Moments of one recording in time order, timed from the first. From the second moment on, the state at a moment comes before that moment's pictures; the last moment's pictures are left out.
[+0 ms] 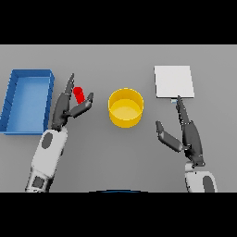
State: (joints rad) left arm -0.40 0.01 0.02 -1.03 -0.22 0.13 -0.19; right arm 0.12 -0.03 0.14 -1.71 0.24 -0.04 -0.11
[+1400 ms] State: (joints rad) left arm -0.58 0.06 -0.04 -0.97 -0.32 0.20 -0.24; right arm 0.11 -0.05 0.14 -1.70 0.30 -0.08 -0.15
